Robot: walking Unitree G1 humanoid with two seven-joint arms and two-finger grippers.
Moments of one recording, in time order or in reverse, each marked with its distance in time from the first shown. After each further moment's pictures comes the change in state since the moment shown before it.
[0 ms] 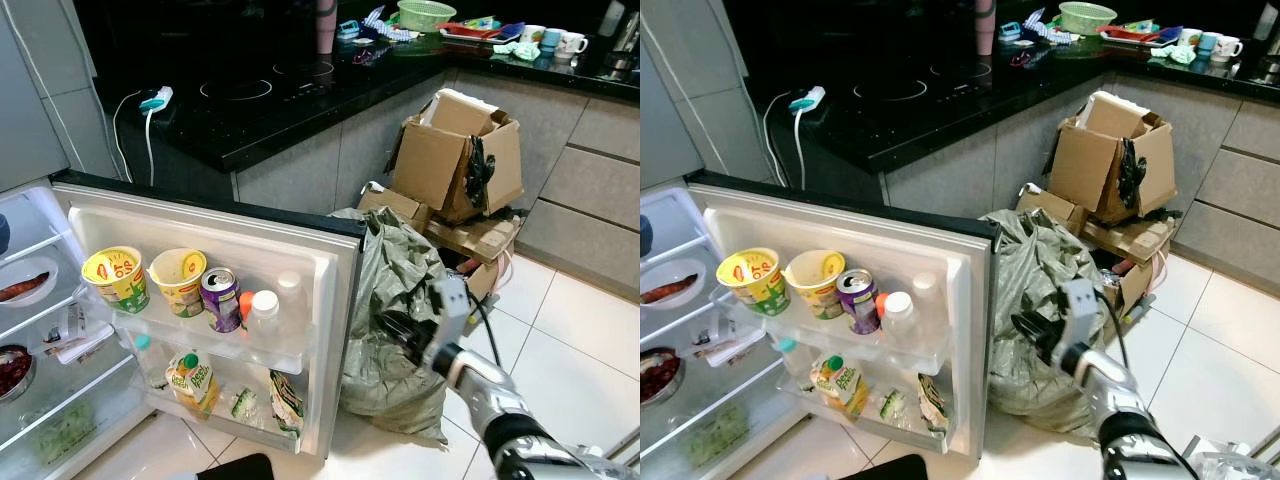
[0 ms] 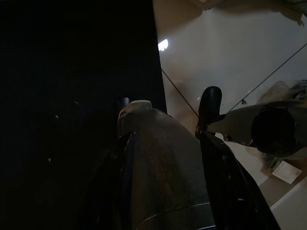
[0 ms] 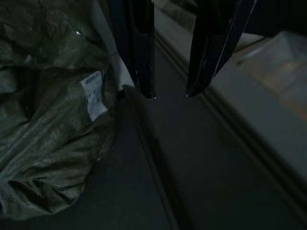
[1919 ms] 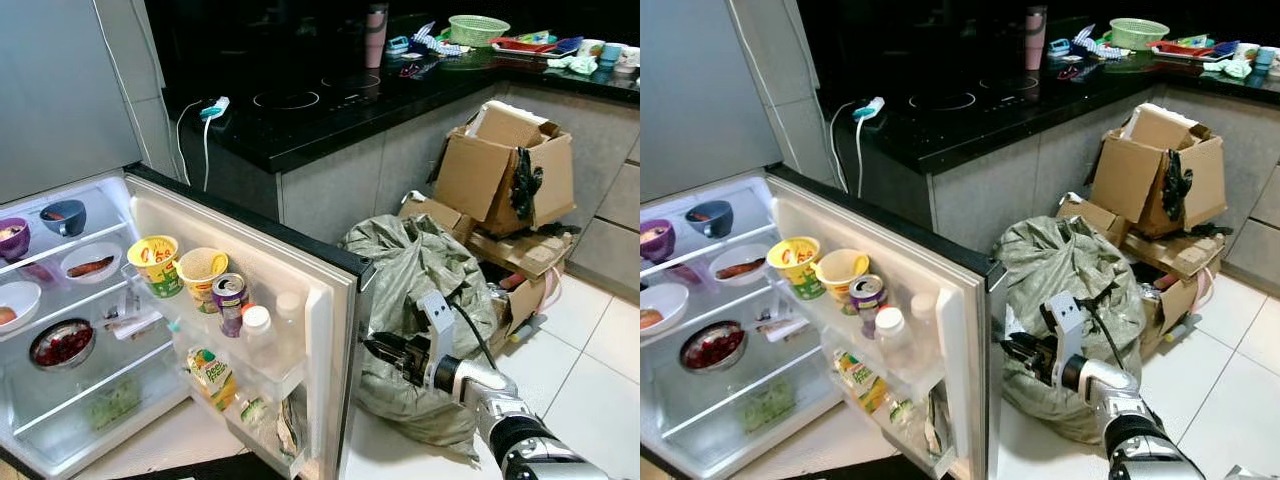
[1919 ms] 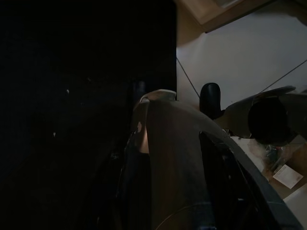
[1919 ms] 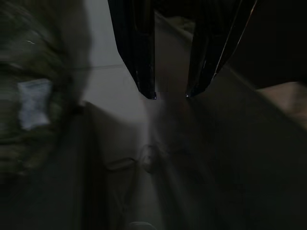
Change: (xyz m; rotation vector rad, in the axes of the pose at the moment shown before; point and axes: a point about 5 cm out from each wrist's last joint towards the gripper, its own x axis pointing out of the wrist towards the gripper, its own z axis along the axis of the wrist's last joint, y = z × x) left arm -0.002 0.002 -0.007 -0.001 0.024 -0.012; right arm -0.019 -0.007 -0.018 -0.144 0.159 0.123
